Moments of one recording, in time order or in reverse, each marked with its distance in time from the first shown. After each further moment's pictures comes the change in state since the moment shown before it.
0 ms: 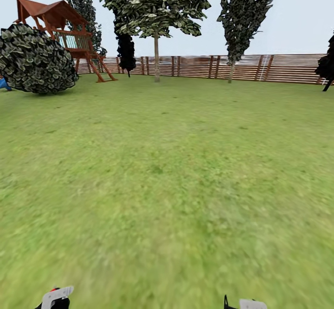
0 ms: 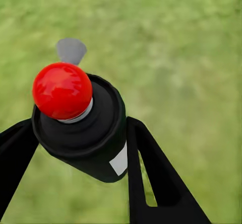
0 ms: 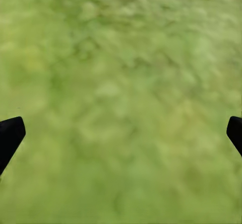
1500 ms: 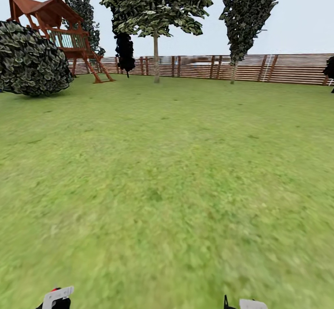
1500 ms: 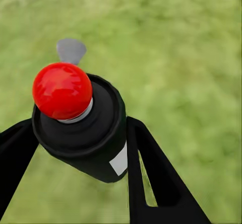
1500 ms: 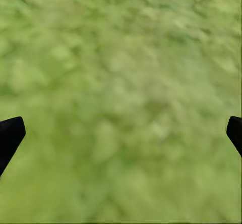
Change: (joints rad) left arm 0.000 -0.003 -0.002 0.002 -0.002 -0.002 -0.004; right arm 0.000 0.000 -0.001 0.000 0.000 0.000 0.000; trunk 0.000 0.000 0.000
